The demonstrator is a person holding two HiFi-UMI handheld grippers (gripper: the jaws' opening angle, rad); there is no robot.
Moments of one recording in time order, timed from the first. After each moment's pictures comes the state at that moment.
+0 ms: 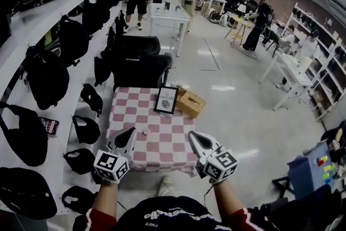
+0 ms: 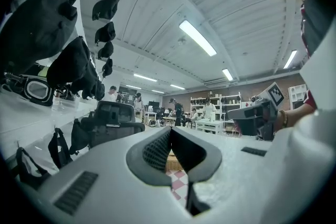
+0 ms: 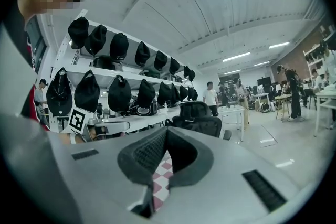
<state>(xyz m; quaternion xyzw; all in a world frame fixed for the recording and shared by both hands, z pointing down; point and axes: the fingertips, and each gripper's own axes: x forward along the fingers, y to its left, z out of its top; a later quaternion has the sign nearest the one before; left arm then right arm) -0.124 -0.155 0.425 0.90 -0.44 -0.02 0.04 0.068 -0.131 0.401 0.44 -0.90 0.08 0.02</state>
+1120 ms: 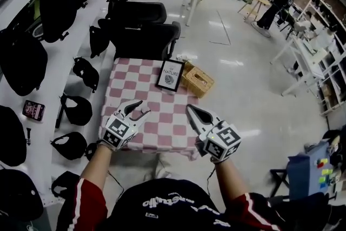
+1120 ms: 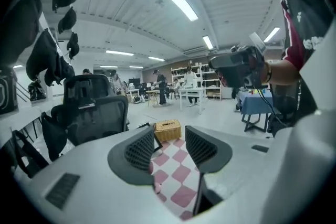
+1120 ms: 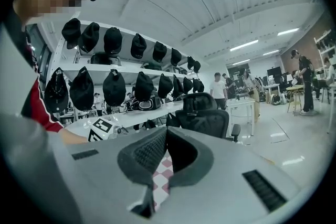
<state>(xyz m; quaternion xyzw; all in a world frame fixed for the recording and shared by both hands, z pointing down) -0.058 -0.242 0.544 0.93 -0.33 0.17 0.02 0.067 -0.215 0.432 0.38 -0.92 0.10 0.04</state>
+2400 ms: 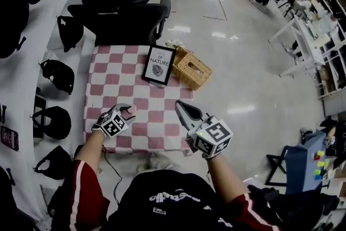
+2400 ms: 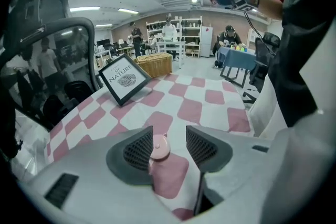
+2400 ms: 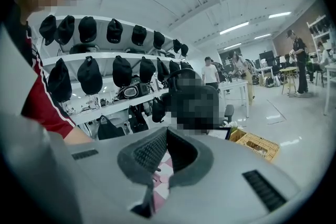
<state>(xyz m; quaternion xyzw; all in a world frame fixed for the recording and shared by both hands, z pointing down) -0.059 -0.309 0.826 0.89 -0.18 0.41 0.07 0.086 -0.312 0.538 0.40 -0.90 0.17 0.08</state>
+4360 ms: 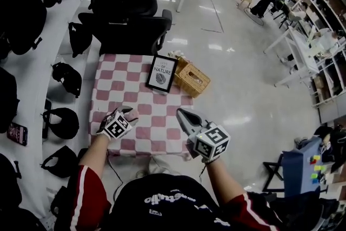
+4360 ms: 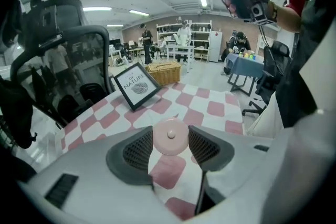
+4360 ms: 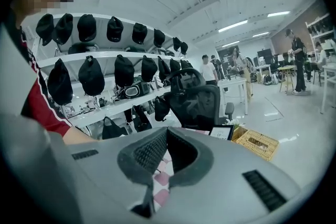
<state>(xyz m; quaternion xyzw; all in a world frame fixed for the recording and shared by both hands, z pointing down) -0.071 -0.318 0.782 0.89 -0.23 0.39 0.09 0.070 -0.291 0.527 0.40 -0.89 0.19 0.09</state>
